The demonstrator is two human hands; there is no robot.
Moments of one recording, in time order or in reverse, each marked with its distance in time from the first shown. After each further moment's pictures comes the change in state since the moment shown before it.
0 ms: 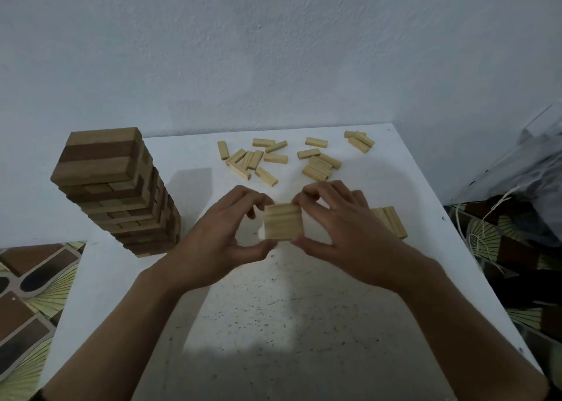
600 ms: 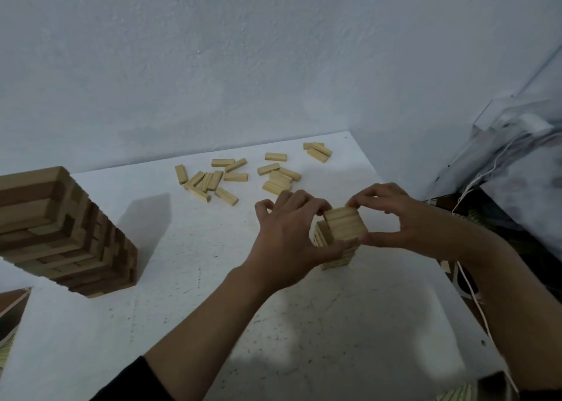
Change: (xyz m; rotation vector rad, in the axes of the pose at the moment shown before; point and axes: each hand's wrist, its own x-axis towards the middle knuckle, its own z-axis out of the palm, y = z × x) left_hand 0.091 0.083 0.098 0.145 0.055 0.007; right_hand -0.073 0.129 -0.049 0.427 -0.156 0.249
